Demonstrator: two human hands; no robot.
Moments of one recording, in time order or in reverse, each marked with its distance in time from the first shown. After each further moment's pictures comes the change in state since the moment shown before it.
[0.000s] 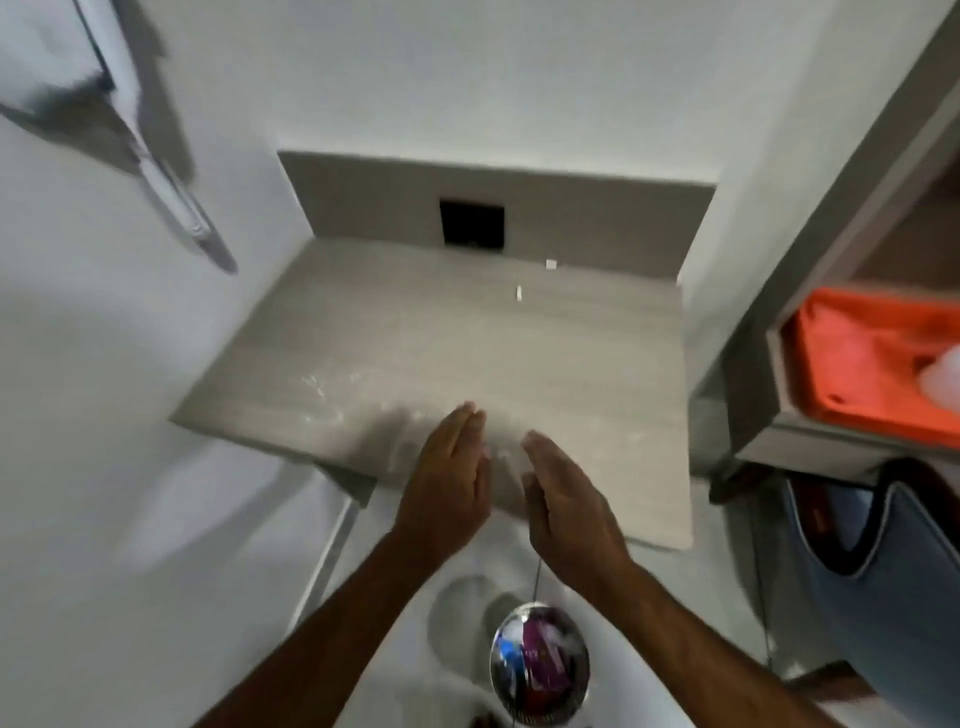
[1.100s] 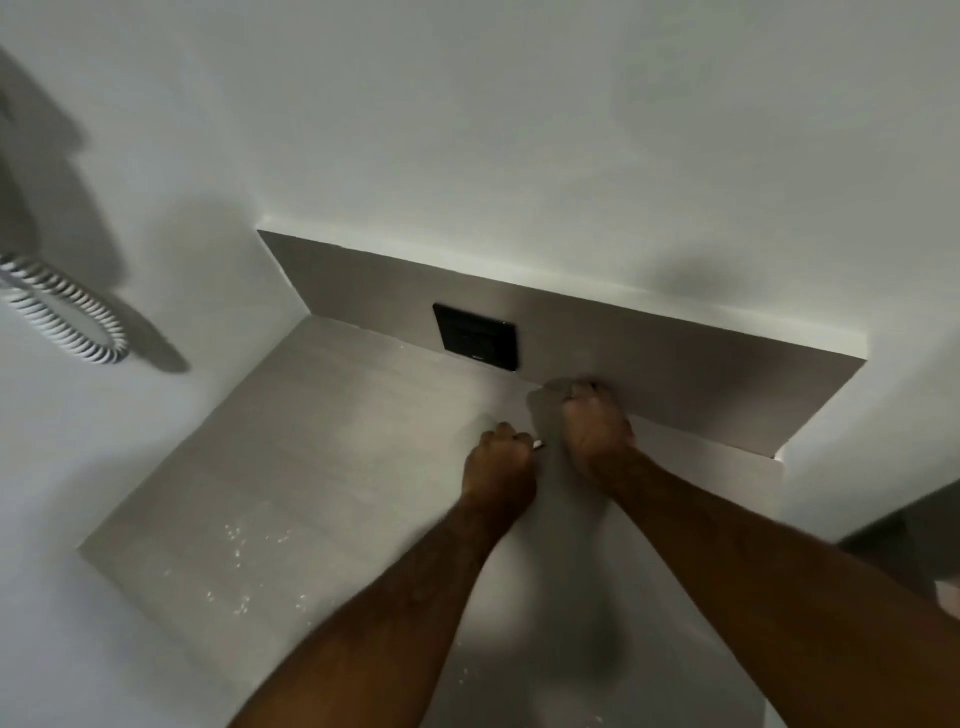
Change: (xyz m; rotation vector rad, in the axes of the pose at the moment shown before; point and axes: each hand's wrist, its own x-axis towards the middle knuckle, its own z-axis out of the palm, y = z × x) left_hand 0.306 -0.057 0.183 0.280 -0.269 -0.262; right_hand 0.415 0.177 0.014 -0.610 -0.308 -0.032
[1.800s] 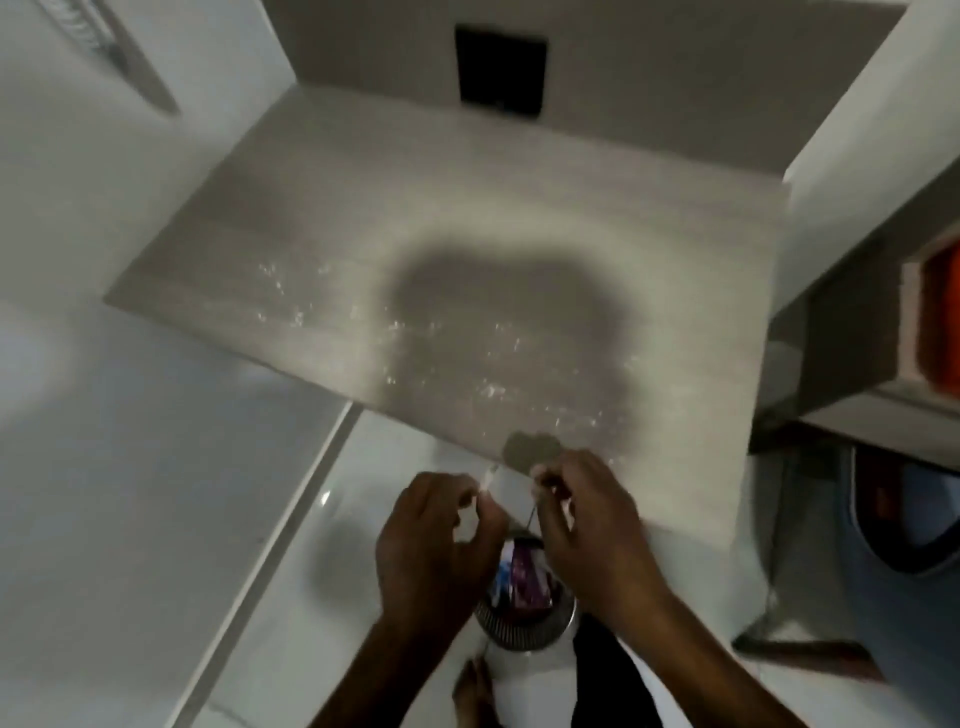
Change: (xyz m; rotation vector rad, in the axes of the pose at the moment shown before) left_hand -0.405 -0.041 -0.012 -0.416 0.393 -0.117; right_hand -0.407 -0.142 0.077 0.794 0.204 -0.024
